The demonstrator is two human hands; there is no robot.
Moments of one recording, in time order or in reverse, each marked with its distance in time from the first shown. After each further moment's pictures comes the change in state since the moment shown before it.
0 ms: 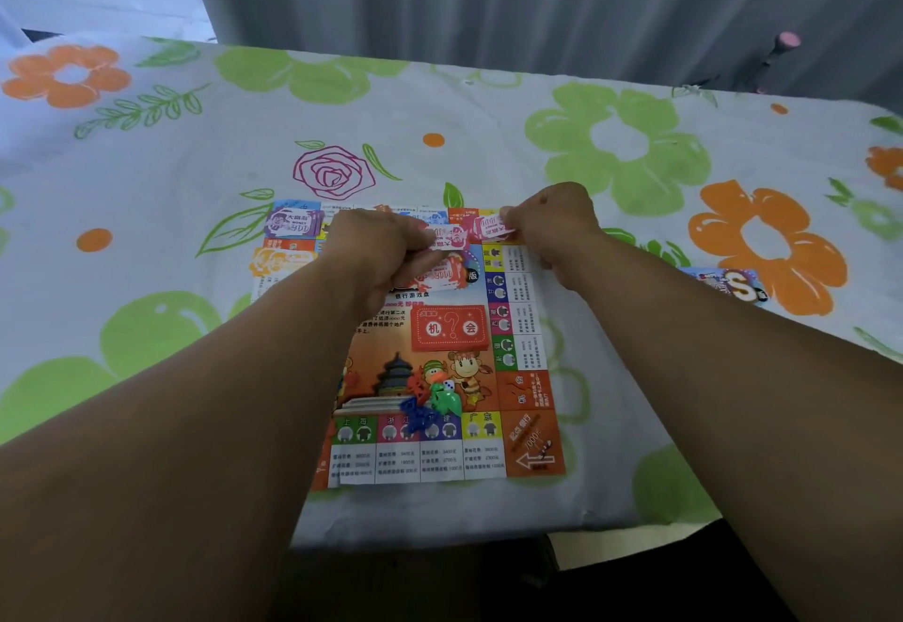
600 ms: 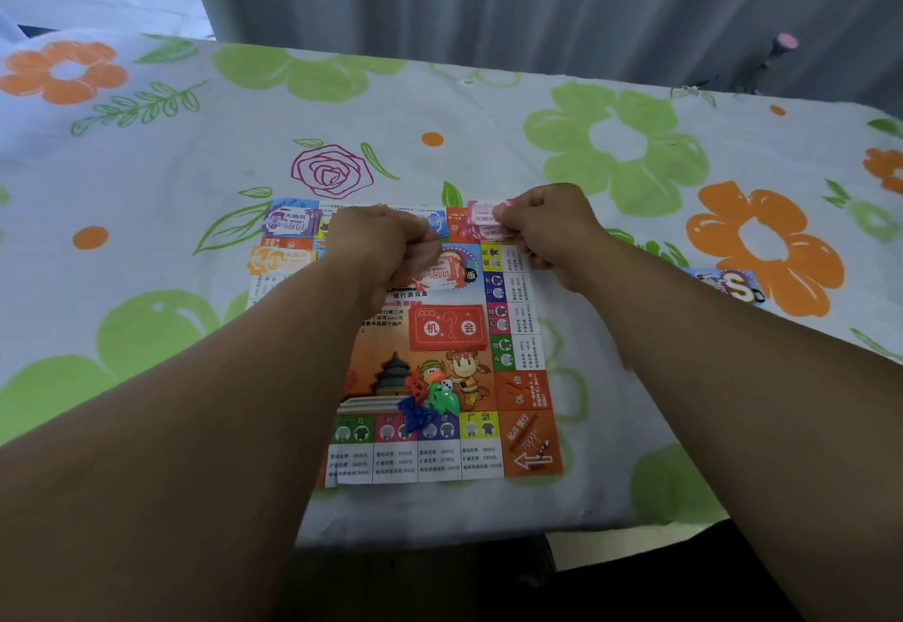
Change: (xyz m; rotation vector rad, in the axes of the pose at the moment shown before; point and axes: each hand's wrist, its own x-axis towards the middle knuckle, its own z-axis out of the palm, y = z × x) left_hand 0.001 -0.001 0.002 -0.010 -0.007 -0.026; right_hand -0.008 -0.002 -0.005 0.081 -0.125 -0.019
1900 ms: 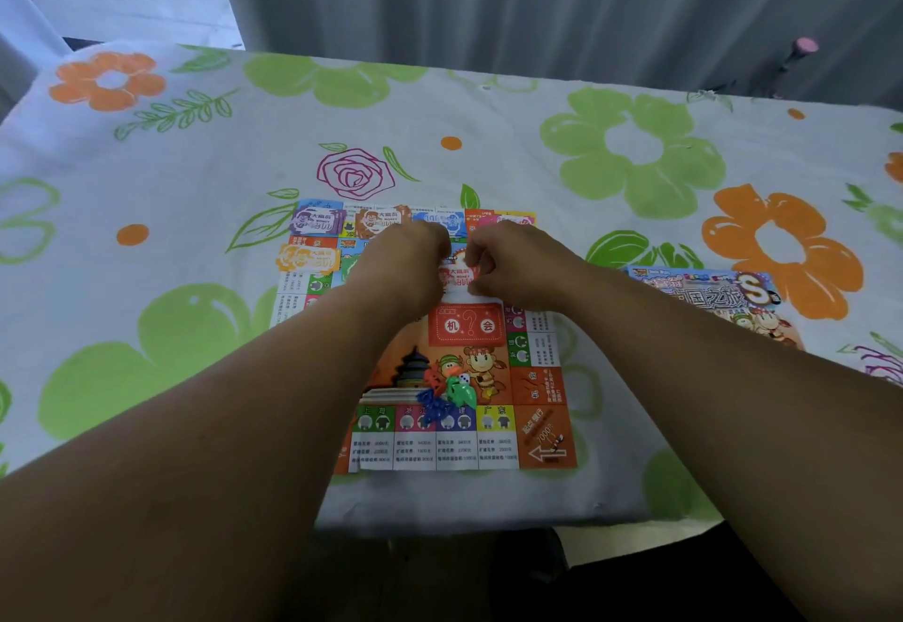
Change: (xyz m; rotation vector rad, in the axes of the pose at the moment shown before) left_hand -0.011 -0.011 -0.009 1.338 -0.006 0.560; right_hand -0.027 0.002 0.026 -0.842 -0.326 -0.488
